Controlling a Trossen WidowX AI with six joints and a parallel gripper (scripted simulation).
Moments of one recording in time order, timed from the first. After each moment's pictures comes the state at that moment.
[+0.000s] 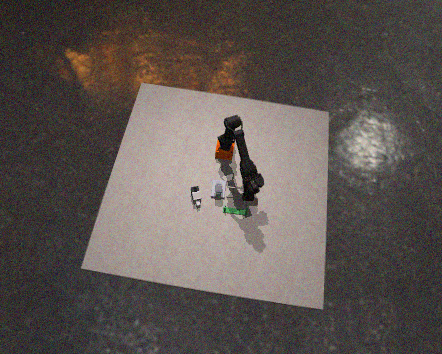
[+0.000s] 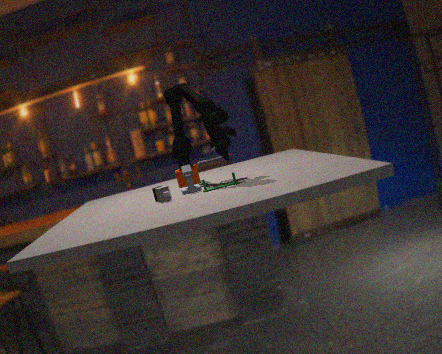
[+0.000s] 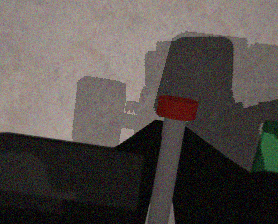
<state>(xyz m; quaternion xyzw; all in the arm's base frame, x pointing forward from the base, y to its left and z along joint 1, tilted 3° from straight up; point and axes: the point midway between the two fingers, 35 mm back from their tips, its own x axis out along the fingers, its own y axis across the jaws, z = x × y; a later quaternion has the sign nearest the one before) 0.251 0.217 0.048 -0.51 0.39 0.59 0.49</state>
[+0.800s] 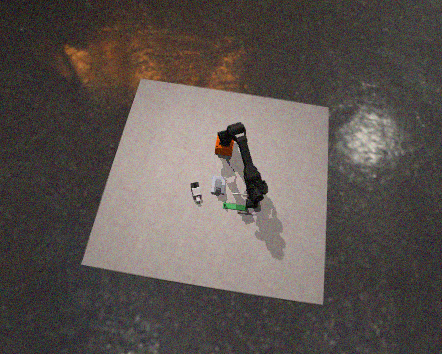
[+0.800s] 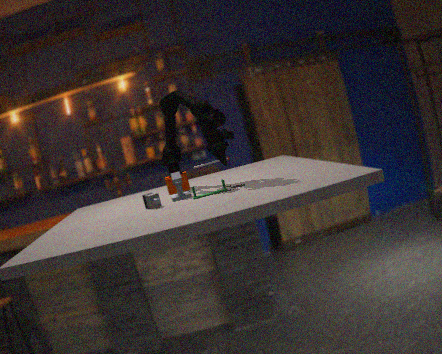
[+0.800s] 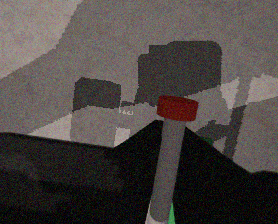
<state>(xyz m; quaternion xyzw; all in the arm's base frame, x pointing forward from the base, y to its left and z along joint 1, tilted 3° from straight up) 0.312 0.255 0.060 -0.51 0.39 0.58 0.50</state>
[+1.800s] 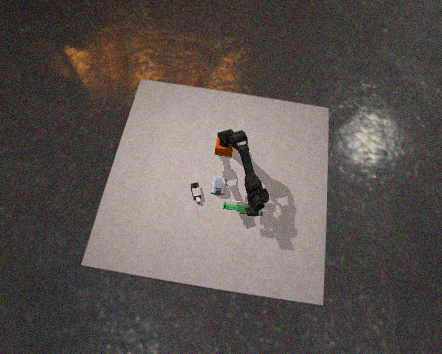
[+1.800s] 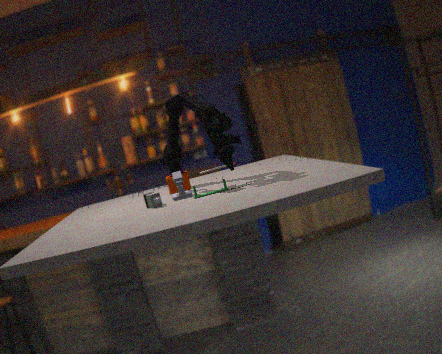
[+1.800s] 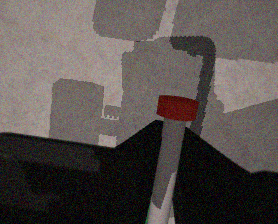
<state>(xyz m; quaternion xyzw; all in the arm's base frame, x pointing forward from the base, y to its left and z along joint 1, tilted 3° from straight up) 0.343 0.272 0.038 -0.50 0.39 0.58 0.51</state>
